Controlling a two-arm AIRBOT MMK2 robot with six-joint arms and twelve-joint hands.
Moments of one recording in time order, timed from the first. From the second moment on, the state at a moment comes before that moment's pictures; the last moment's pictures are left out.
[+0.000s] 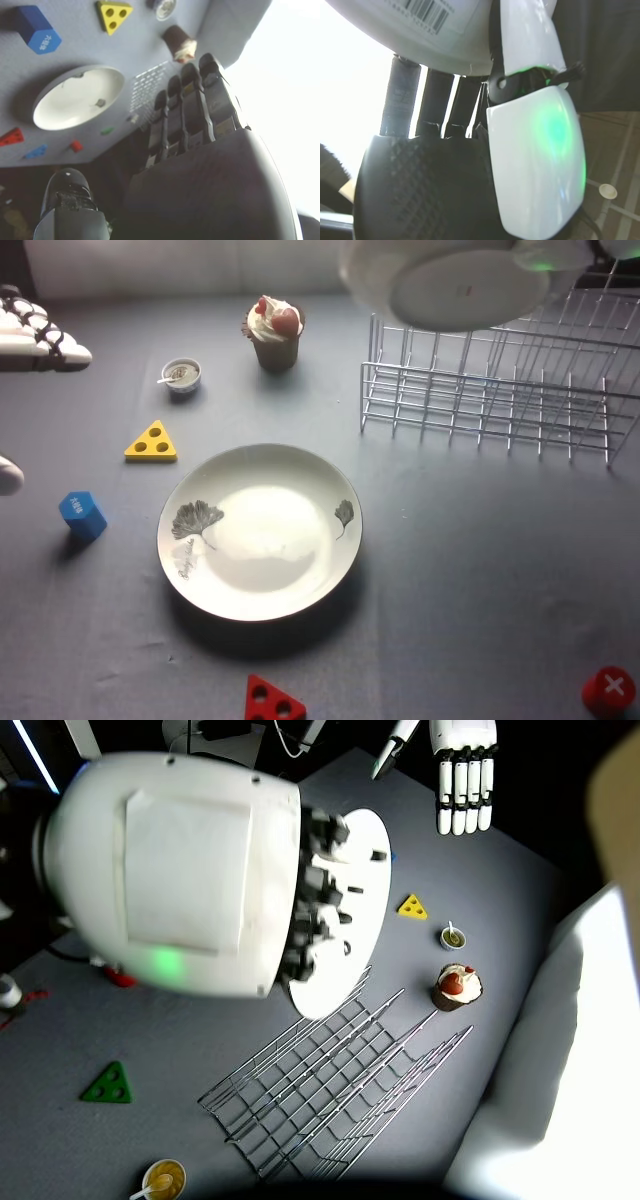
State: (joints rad) left arm 0.61 -0.81 1.53 1.00 -0.84 0.00; right arm -0.05 -0.85 1.02 0.29 0.24 -0.47
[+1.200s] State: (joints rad) left arm 0.59 -0.82 1.52 1.05 -0.84 0.00; right arm -0.06 -0.85 1.15 0.34 0.17 -0.40
